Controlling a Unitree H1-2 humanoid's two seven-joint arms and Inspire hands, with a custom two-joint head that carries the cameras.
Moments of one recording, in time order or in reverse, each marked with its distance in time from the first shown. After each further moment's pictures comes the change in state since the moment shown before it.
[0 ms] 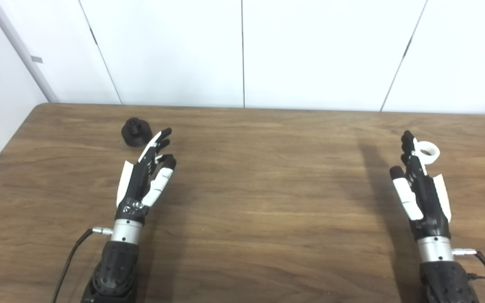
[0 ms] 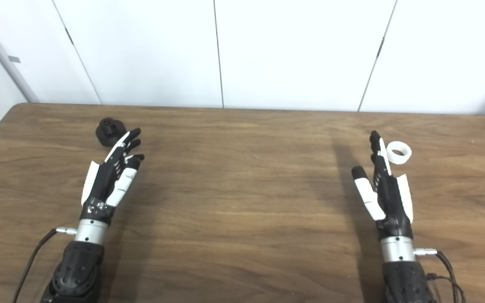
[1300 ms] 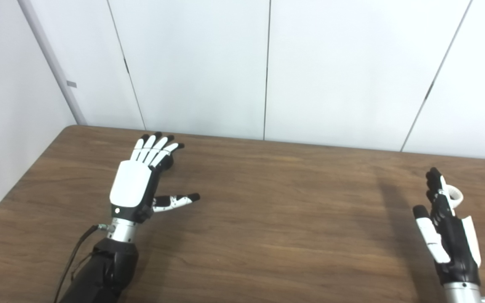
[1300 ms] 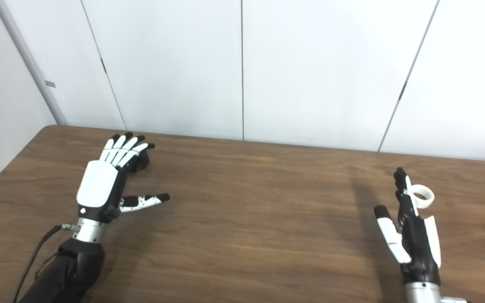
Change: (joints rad) left arm -0.180 0.261 -0.134 0.251 0.714 0.015 0.558; right arm -0.030 -0.010 0.005 0.063 0.017 -0.079 0.001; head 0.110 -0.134
